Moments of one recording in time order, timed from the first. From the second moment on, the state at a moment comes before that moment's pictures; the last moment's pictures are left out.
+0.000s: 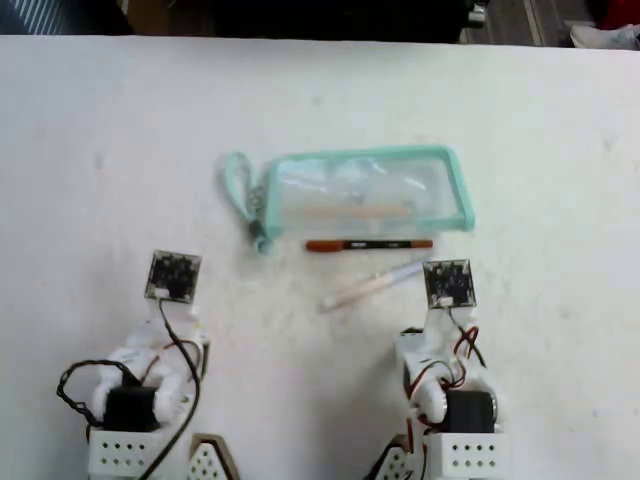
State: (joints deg) left arm -4.1 -104.6 97.1 73.5 -3.6; right arm -3.6 -102.5 96.4 71.9 7.0
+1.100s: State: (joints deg) left arm -4.1 -104.7 95.1 73.0 -3.6; right arm -3.5 -102.5 96.4 69.3 7.0
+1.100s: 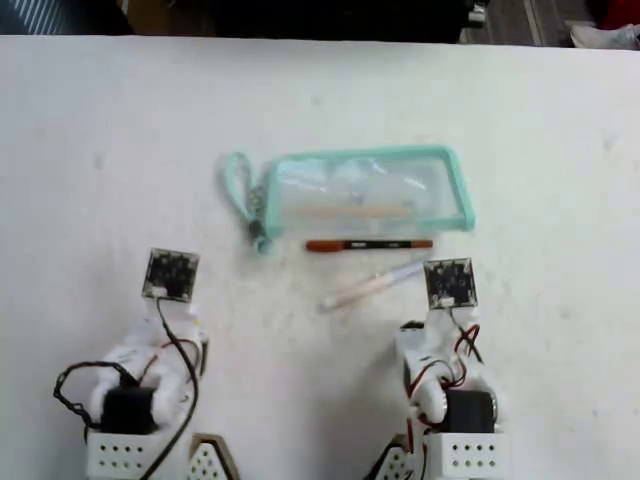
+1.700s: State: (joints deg) left arm -4.0 -104.5 89.1 52.1 -3.6; right arm -3.5 -102.5 96.4 69.1 7.0
